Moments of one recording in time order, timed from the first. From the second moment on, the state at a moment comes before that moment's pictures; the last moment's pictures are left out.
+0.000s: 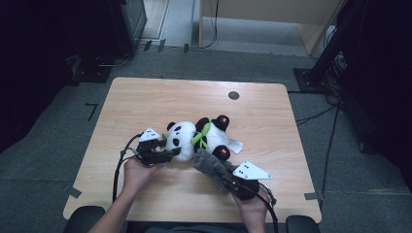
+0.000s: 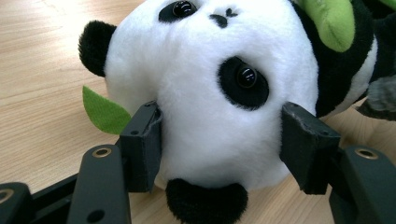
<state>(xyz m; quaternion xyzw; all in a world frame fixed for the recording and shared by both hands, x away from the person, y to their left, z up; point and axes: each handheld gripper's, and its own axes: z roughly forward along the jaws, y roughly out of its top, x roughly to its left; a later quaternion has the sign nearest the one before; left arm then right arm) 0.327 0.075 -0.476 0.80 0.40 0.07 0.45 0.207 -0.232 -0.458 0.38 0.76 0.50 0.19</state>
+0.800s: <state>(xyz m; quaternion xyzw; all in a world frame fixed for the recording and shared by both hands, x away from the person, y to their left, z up) 0.326 0.075 -0.477 0.79 0.40 0.07 0.46 0.281 -0.135 -0.440 0.33 0.81 0.44 0.22</state>
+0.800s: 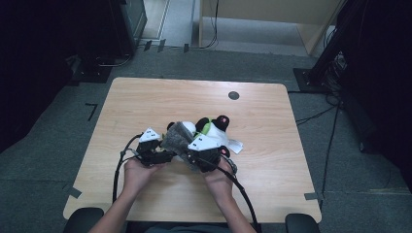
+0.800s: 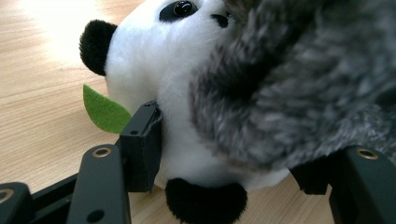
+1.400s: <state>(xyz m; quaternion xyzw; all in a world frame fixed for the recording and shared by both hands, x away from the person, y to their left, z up) 0.327 0.077 -0.478 0.79 0.40 0.07 0.46 0.262 -0.169 -0.473 0.35 0.82 0.42 0.18</state>
